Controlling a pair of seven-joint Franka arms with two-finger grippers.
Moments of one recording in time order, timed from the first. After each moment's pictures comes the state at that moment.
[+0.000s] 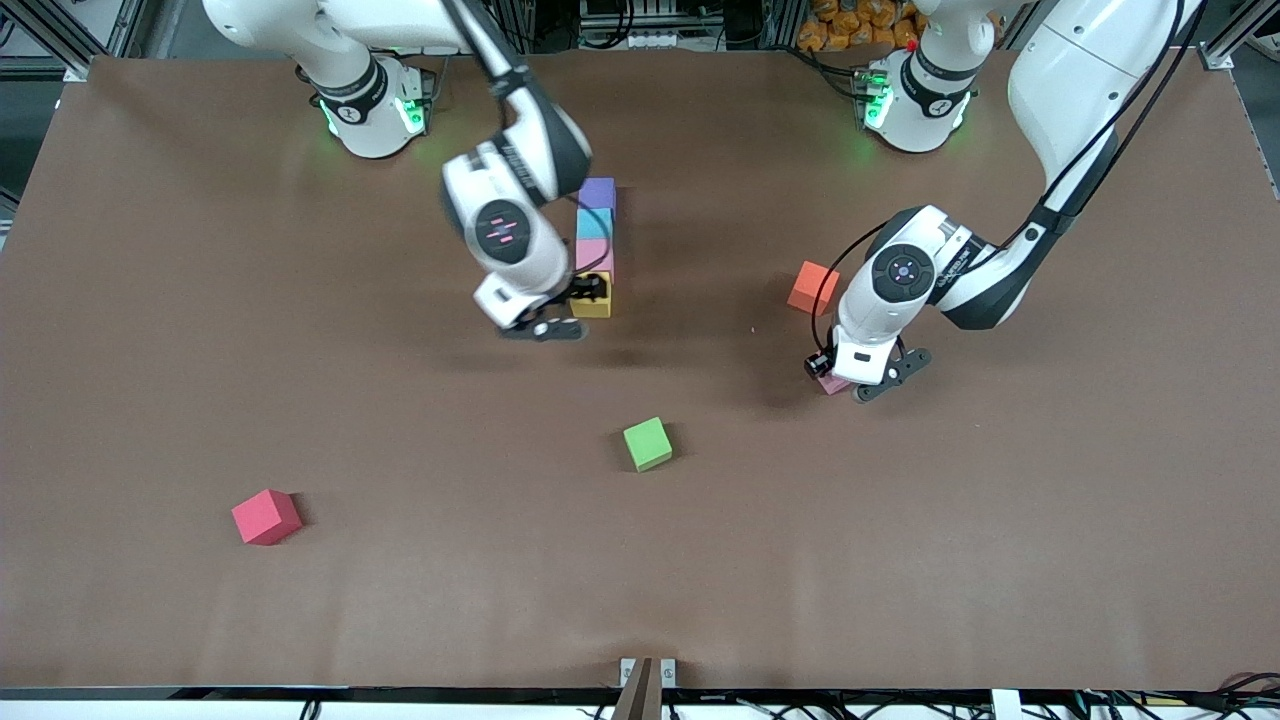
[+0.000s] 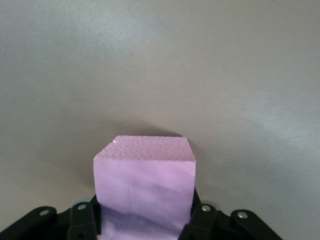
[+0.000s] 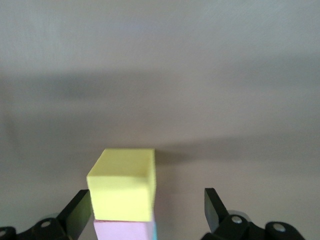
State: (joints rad) left arm 0.20 0.50 -0.62 -2.14 0.49 2.48 -1.30; right arm 0.84 0.38 -0.24 -1.93 0.34 2.13 0.44
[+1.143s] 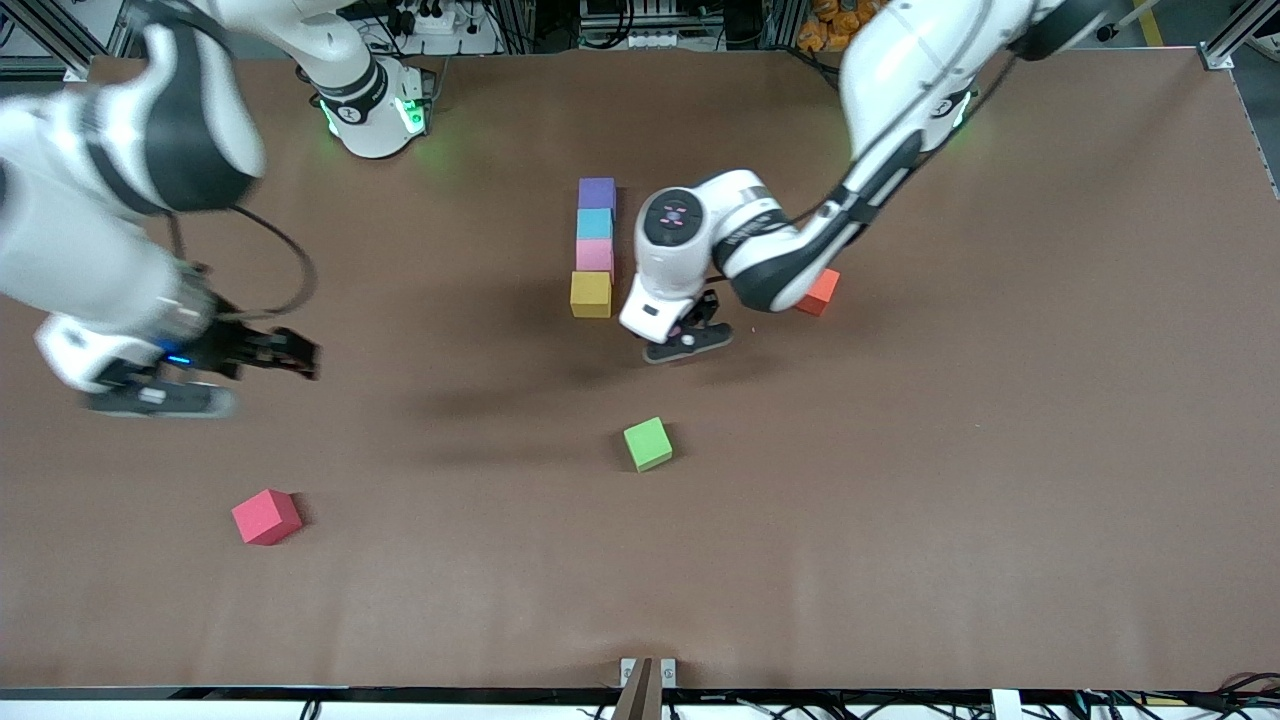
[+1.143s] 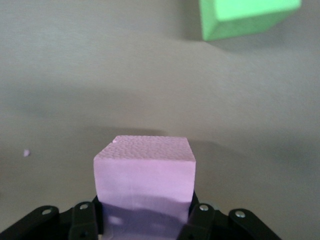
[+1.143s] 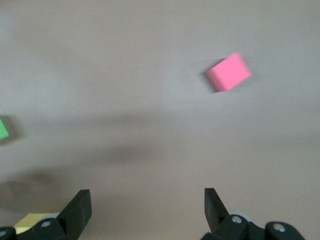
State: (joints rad) left arm -0.43 0.71 -0.50 -1.63 0.43 2.22 -1.32; right arm 0.32 0.18 -0.24 -1.59 0.07 1.81 0.14
